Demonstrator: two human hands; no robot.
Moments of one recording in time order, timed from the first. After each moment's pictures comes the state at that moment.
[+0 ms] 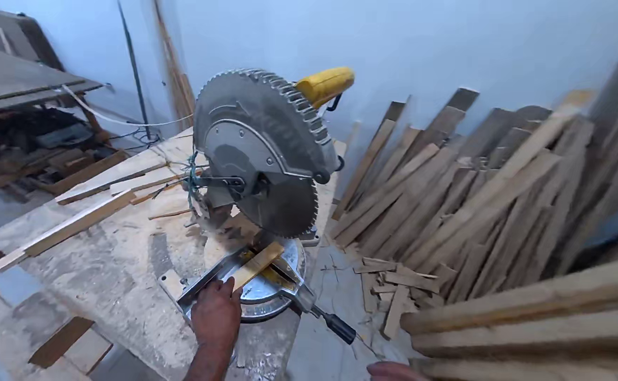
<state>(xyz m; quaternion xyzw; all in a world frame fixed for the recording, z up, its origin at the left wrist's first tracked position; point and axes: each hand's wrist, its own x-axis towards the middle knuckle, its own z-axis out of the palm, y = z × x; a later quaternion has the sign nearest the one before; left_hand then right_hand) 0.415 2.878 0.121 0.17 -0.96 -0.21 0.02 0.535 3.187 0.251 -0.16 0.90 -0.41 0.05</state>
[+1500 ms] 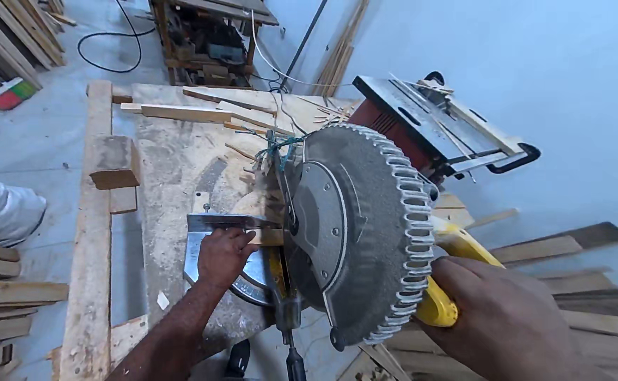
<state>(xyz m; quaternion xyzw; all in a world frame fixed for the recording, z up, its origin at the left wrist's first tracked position) 0.378 2.917 0.059 0.28 -0.92 -0.16 0.23 0.230 3.199 0.334 -0.61 0.76 0.03 -0.23</state>
